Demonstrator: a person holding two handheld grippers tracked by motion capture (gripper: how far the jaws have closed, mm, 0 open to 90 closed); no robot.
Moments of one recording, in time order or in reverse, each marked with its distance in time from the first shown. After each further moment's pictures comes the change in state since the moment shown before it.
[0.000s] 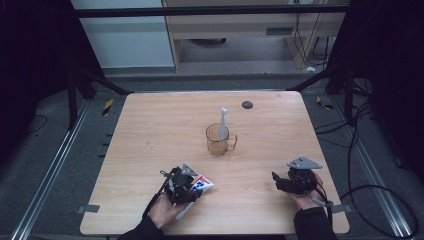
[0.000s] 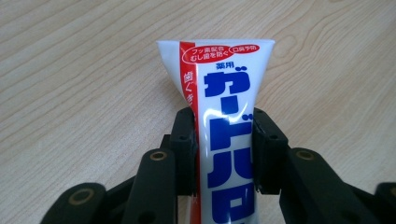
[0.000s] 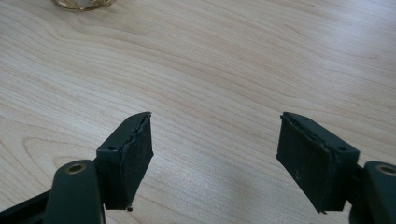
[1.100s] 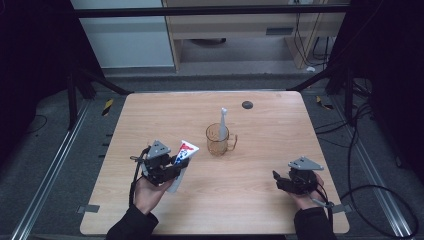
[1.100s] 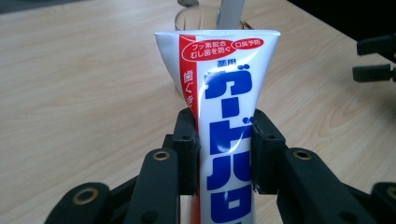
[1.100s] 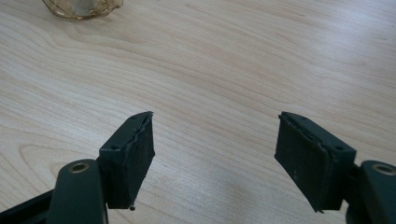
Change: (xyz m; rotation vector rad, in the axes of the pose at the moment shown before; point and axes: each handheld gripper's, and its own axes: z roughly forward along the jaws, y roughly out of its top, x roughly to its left) left arm 0.033 0.027 -0.073 -0.406 0.083 -0.055; right arm 0.001 -0.001 -0.003 -0.036 -0.016 -0.001
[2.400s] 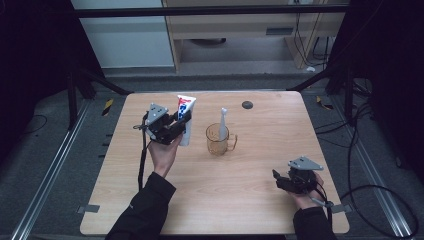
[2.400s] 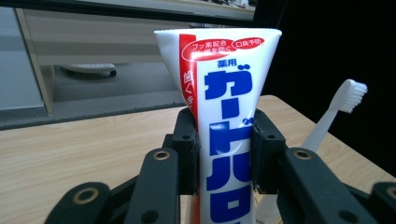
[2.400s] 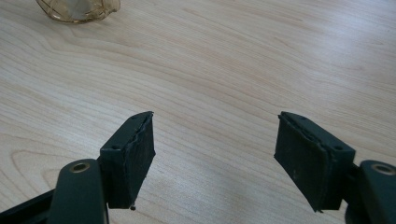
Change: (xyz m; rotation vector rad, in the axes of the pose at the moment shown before) left arm 0.031 0.070 0.046 -0.366 0.116 -0.099; right arm -0.001 0.000 0.003 -0.016 -0.011 -0.001
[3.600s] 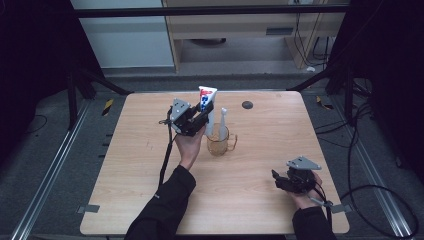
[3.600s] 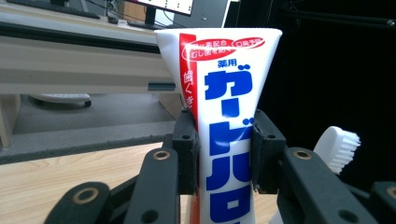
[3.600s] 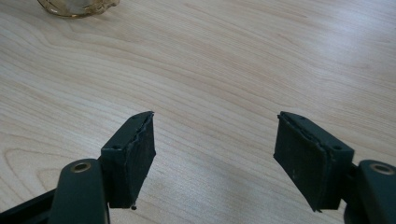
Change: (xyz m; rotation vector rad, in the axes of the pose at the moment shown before) left arm -0.031 -0.008 0.057 -0.137 -0.080 -0.021; right arm 0.000 -0.001 0.005 0.007 0.004 -0.005
